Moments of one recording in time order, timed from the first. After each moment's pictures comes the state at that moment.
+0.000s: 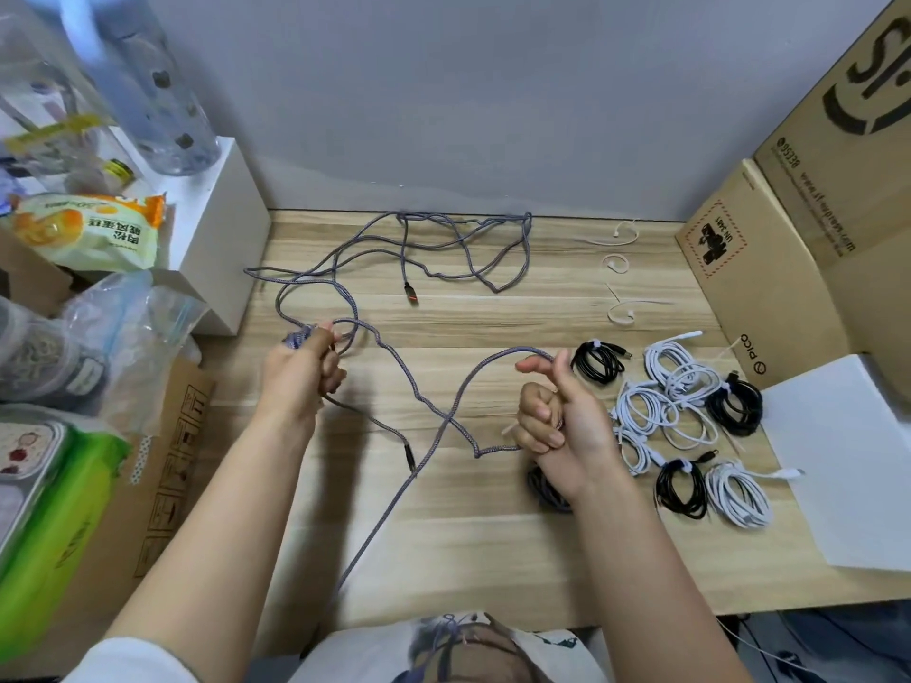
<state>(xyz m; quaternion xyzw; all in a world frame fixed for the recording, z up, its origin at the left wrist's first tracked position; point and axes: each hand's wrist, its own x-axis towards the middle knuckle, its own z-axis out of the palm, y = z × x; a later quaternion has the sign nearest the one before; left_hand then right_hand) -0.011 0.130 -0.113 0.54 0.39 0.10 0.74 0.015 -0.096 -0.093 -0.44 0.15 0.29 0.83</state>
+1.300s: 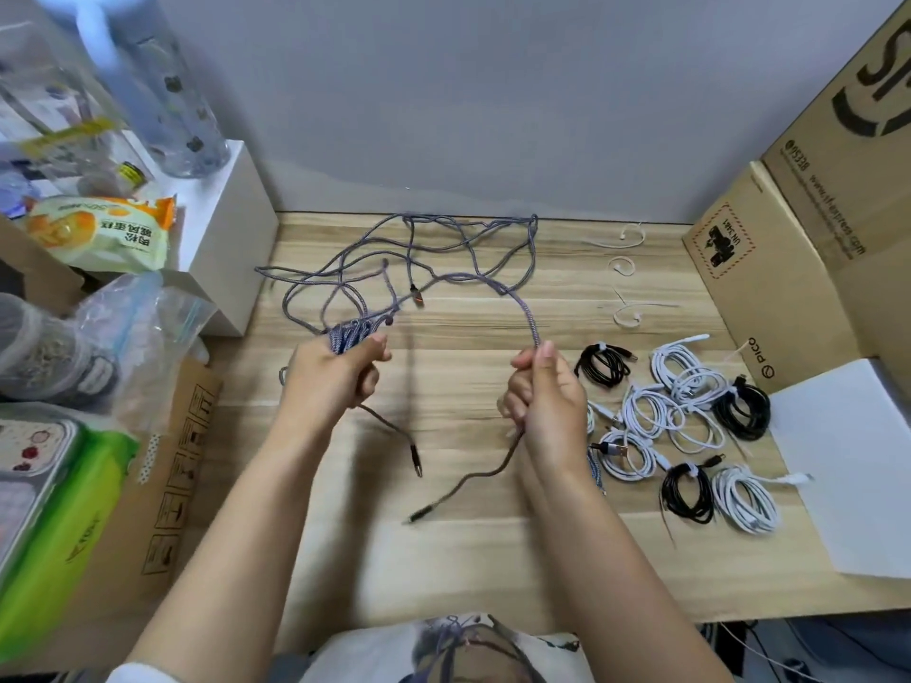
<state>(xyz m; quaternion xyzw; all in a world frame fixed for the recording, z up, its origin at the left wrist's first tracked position) -0.024 0.109 -0.081 0.68 0.31 0.04 0.66 0.007 -0.059 -0.091 -0.56 0.13 0.08 0.81</state>
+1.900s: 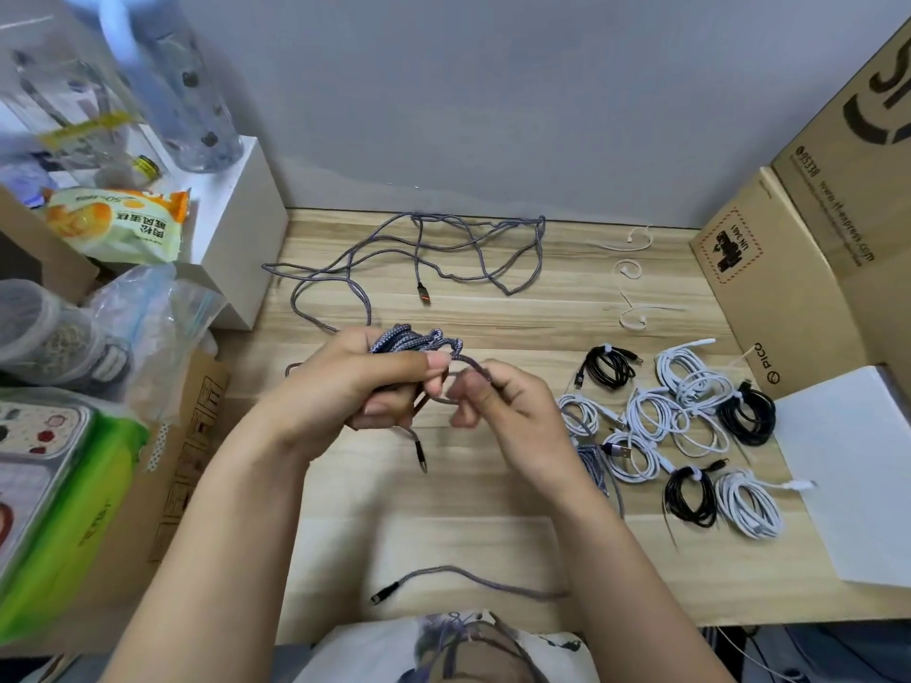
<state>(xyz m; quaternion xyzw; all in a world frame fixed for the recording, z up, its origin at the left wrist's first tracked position) -0.043 0.105 -0.029 0.65 0.08 -0.15 0.74 -0.006 -0.060 -0.080 -0.70 -0.17 0.20 0.67</state>
